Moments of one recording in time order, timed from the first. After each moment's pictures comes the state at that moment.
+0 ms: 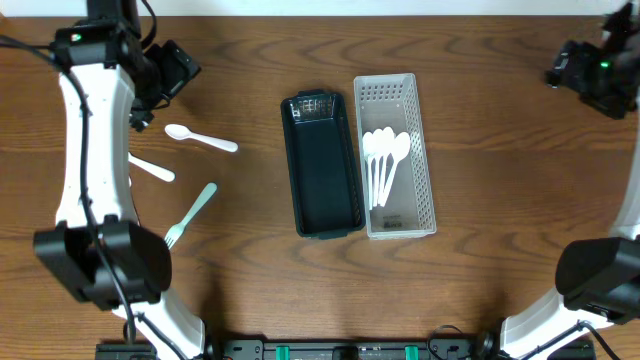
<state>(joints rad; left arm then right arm) 0.12 1.92 1.94 -1.25 0.06 -0.72 -0.31 1.86 2.06 -1.35 -0.17 0.21</state>
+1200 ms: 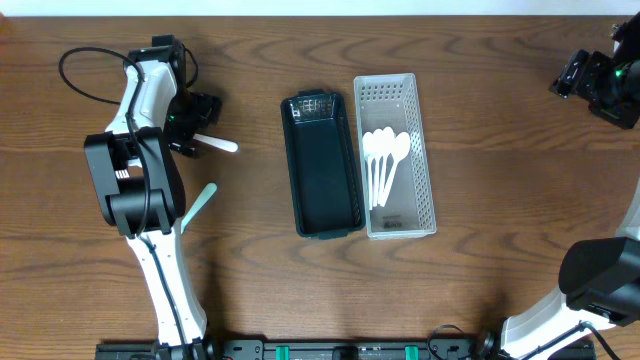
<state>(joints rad) 0.12 2.38 1.94 -1.15 0.07 -1.04 -0.35 1.86 2.06 -1.41 -0.20 0.16</state>
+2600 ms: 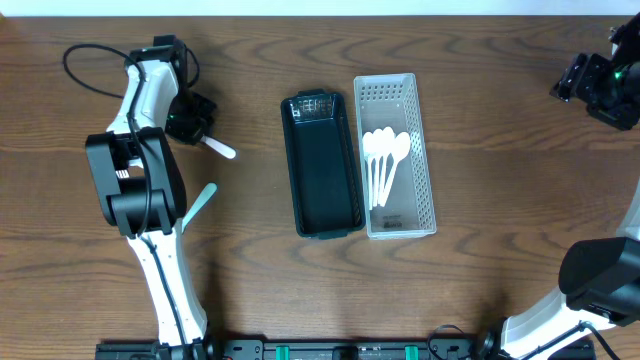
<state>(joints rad) 0.09 2.36 1.94 -1.16 0.07 -0.86 -0.35 1.86 2.06 -1.43 -0.20 0.15</state>
